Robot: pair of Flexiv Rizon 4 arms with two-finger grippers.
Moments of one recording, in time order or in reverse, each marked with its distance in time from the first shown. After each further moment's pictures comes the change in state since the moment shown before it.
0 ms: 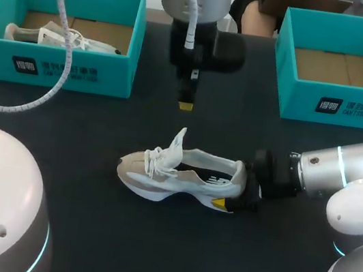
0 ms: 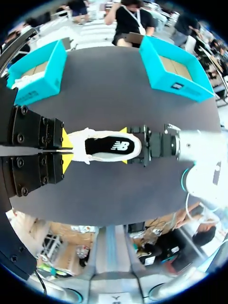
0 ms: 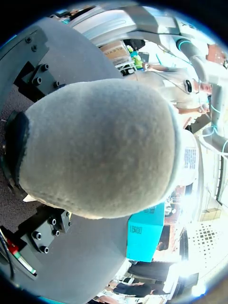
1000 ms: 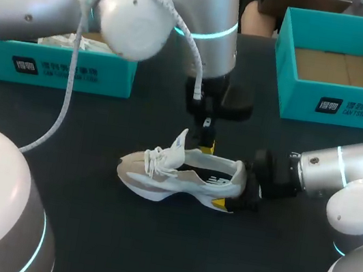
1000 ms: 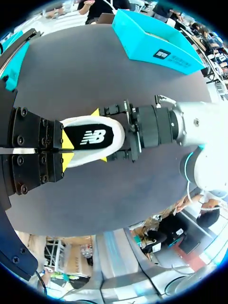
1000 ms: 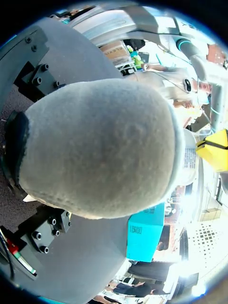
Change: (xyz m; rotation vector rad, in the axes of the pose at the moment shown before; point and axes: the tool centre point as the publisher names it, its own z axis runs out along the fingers) left arm -0.007 -0.052 0.124 0.144 0.099 0.110; right arm 0.000 0.000 0.000 0.000 0.000 0.000
